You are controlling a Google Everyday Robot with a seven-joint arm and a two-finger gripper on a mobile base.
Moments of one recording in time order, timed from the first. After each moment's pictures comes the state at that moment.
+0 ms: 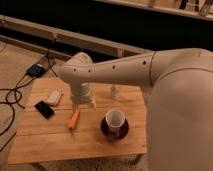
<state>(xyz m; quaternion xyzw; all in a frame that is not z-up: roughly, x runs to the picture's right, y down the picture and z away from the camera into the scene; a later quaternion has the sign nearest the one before) -0.103 0.104 0.703 -0.26 0.24 0.64 0.68</state>
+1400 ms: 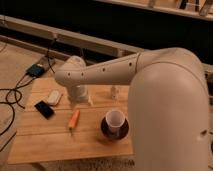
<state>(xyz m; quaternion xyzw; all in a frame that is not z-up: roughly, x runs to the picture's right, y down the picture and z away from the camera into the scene) -0.126 0.106 0.754 -0.23 0.23 0.64 0.69</state>
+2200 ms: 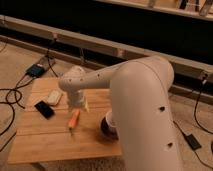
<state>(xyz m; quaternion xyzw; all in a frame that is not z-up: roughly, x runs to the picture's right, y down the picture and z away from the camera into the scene) -0.155 0.141 0.820 -0.28 0.24 0.67 0.65</state>
